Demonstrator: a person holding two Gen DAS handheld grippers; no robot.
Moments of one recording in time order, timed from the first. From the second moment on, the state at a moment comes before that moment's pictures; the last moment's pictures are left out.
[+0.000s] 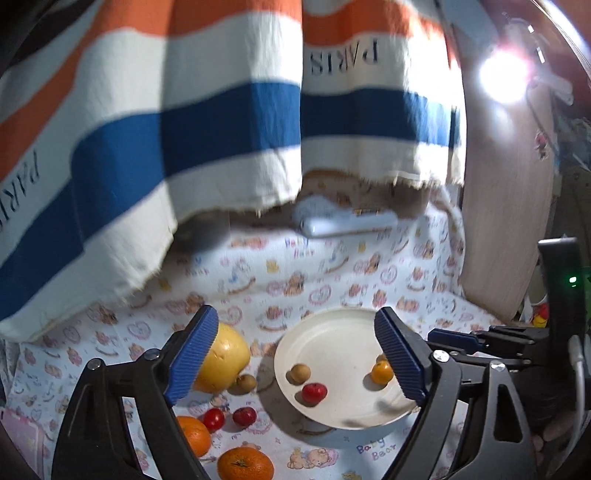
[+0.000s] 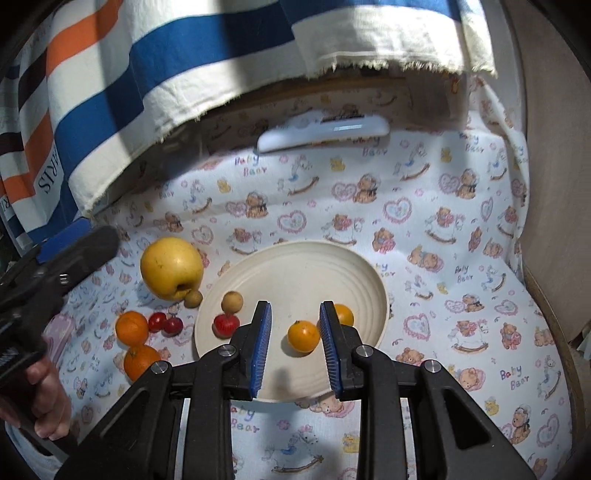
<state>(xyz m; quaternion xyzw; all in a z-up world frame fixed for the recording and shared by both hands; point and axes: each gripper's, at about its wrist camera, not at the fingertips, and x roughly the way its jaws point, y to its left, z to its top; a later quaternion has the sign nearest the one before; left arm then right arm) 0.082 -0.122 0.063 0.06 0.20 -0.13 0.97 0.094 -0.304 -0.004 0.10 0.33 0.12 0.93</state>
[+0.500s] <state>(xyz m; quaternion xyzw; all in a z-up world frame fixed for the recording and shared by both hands) 0.018 -0.060 0.069 0.05 0.14 -0.07 0.99 0.061 -0.296 0.020 0.10 0.24 0.13 0.96</state>
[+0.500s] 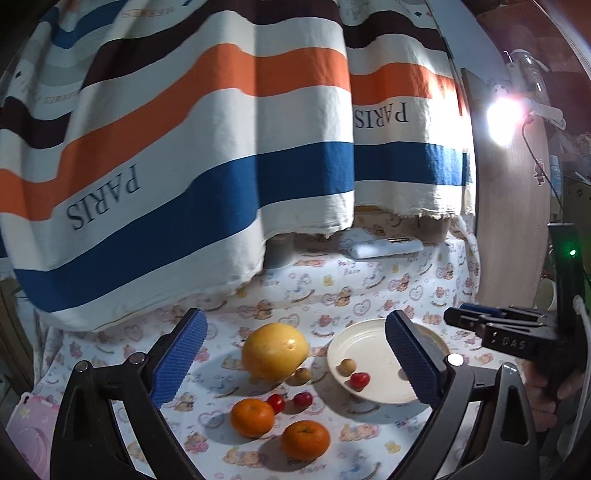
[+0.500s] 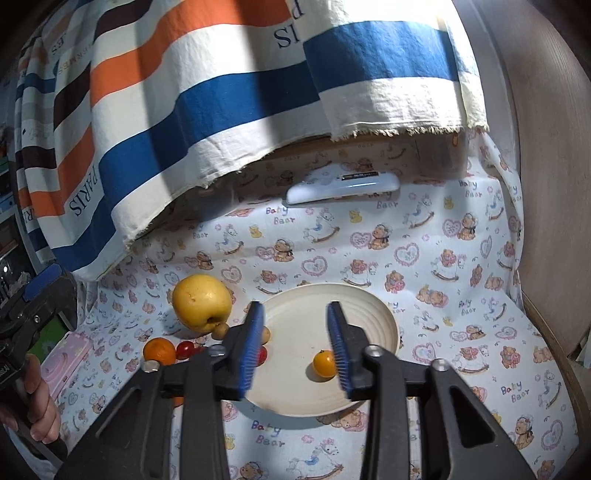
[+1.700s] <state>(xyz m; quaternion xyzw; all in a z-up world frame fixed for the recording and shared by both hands) 0.090 -0.049 -0.055 -0.04 0.45 -0.12 0.88 0.058 -0.276 0.005 0.07 0.23 0.12 0.96</state>
